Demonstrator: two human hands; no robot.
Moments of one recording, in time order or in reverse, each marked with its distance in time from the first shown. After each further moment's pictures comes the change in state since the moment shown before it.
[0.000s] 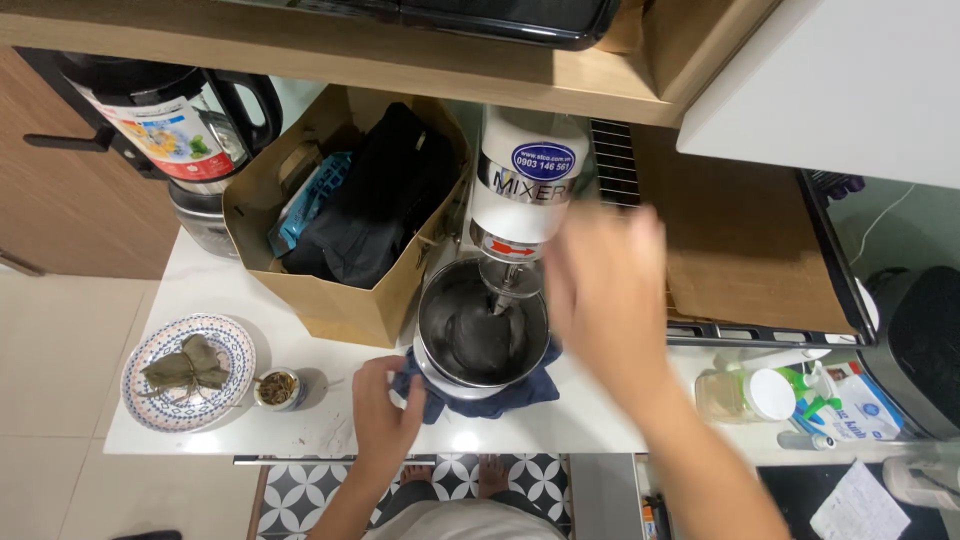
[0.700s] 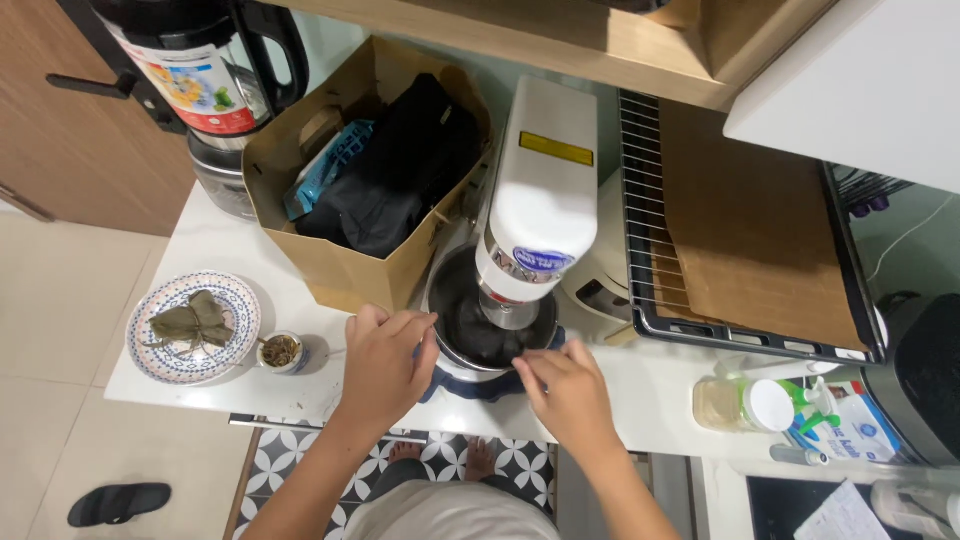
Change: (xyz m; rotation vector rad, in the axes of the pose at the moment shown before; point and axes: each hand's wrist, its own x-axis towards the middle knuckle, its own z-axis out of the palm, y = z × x) left_hand 0.037 0.088 -0.053 0.240 -0.063 0.484; right_hand -0.141 -0.021 0.065 0.404 -0.293 0.205
